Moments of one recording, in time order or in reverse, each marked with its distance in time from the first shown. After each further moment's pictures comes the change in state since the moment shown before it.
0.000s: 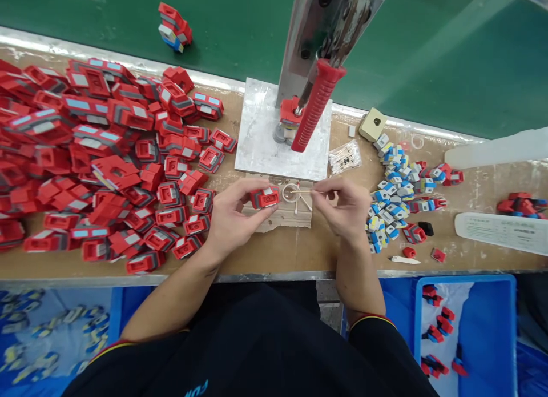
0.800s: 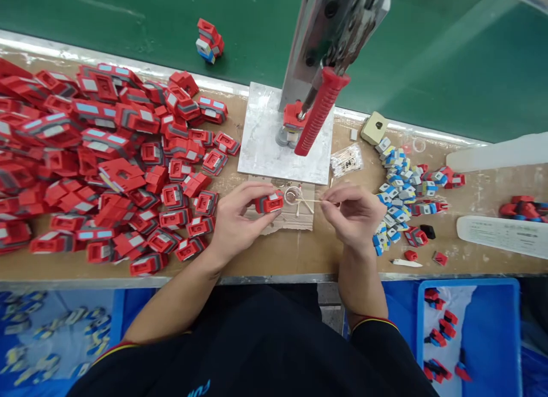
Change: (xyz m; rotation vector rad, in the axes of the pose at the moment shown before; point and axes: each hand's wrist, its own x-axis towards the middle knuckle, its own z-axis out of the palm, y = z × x) left_hand 0.001 0.006 -0.002 0.058 -0.038 0.070; right_hand -0.002 -0.006 0.003 0.166 0.000 -0.087
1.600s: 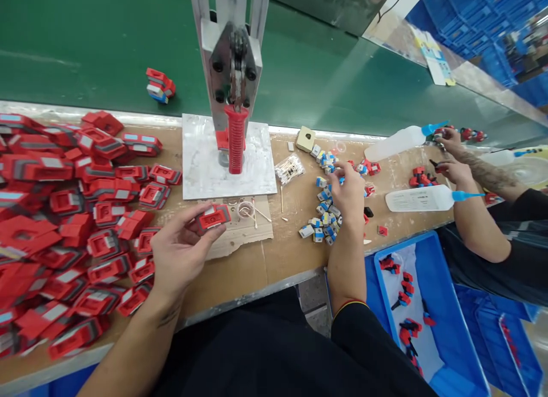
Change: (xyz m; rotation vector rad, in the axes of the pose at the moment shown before) left_hand 0.004 0.007 0.002 -0.097 0.177 -0.101; right_hand 0.001 0.043 -0.135 -1.138 0.045 0.528
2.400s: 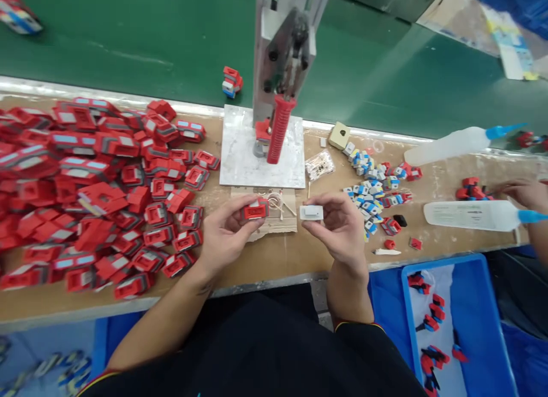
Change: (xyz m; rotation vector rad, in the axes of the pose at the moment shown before) left_hand -0.012 -0.005 0.008 -0.209 -0.111 -0.065; right_hand -0.088 -0.109 -0.016 1.143 -0.175 -0.224
